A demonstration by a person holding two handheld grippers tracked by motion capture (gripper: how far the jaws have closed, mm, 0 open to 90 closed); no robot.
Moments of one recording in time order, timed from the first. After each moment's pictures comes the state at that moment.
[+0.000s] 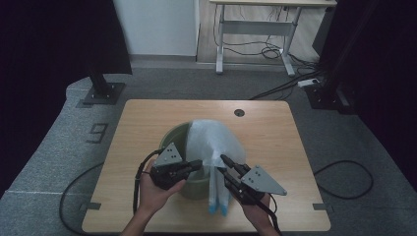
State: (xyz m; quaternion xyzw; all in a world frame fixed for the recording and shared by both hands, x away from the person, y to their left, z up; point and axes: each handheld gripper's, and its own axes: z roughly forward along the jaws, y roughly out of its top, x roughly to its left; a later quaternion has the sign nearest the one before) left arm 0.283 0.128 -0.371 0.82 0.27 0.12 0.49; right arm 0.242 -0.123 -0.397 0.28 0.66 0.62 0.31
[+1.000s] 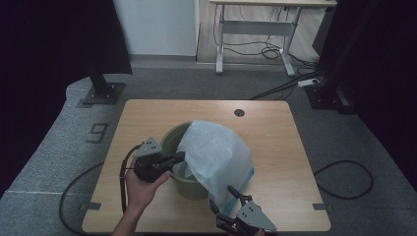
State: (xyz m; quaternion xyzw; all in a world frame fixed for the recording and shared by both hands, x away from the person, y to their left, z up) left arm 0.293 0.166 -0.369 0.78 0.34 0.12 0.50; right arm 0.192 -0.117 -0.484 0.34 0.68 0.59 0.29
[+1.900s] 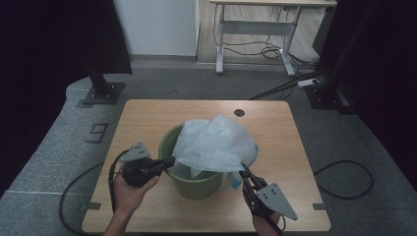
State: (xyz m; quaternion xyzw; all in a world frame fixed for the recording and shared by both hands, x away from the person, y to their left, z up) left arm 0.283 0.194 -0.376 0.79 0.34 0.11 0.50; right arm 0.221 -0.149 -0.427 0.34 0.60 0.60 0.41
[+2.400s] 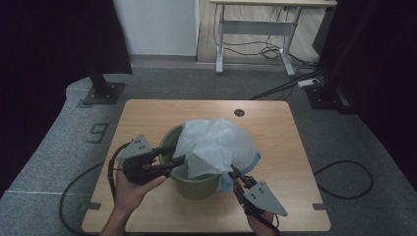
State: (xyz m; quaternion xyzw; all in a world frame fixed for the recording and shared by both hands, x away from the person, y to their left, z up) left arm 0.271 0.166 -0.324 0.78 0.30 0.13 0.53; right arm 0.223 -0.131 -0.424 0.28 0.64 0.59 0.40
